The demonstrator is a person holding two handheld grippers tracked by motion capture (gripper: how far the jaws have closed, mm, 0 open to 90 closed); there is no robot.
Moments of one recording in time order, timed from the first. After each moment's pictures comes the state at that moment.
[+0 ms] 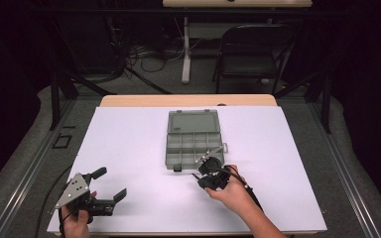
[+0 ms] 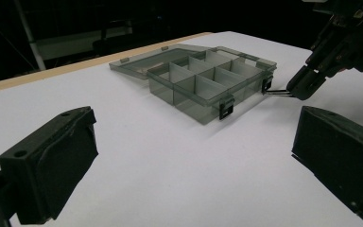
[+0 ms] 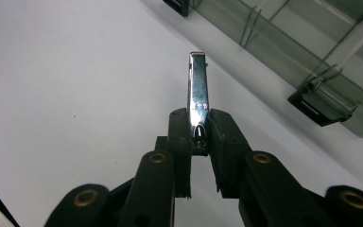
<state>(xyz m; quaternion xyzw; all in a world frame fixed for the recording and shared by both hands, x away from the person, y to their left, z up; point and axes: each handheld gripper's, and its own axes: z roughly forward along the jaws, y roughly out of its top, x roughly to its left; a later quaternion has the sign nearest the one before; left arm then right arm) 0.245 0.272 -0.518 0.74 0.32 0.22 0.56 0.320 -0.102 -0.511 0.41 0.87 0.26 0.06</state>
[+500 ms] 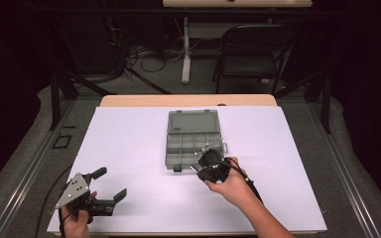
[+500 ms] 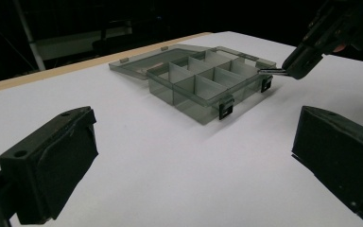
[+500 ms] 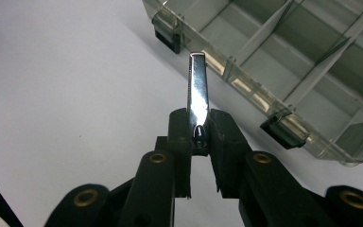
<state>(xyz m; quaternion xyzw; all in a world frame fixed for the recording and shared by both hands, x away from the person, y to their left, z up) 0.245 0.272 -0.518 0.74 0.32 0.22 0.56 0.329 -0.101 -0.483 0.39 0.88 0.26 0.08</state>
